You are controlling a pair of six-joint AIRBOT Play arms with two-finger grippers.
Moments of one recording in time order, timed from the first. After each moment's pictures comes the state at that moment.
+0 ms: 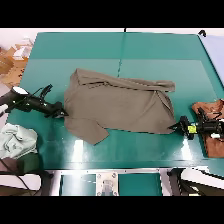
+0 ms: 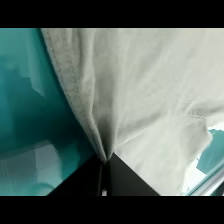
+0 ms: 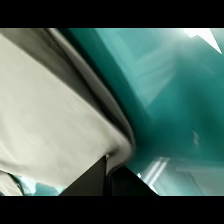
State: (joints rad) left arm 0.23 -1.56 0.98 0.84 -1.26 -1.07; right arm -0.72 -1.34 0.58 -0.89 1.16 1.21
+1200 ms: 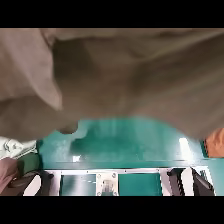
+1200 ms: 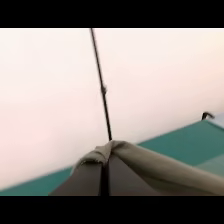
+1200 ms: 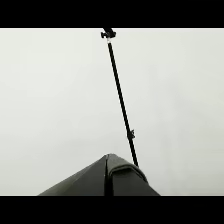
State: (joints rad) left arm 0.23 -0.81 1.98 0.87 -1.20 -1.25; right arm -0.80 -0.59 1.46 -0.34 0.97 1.18
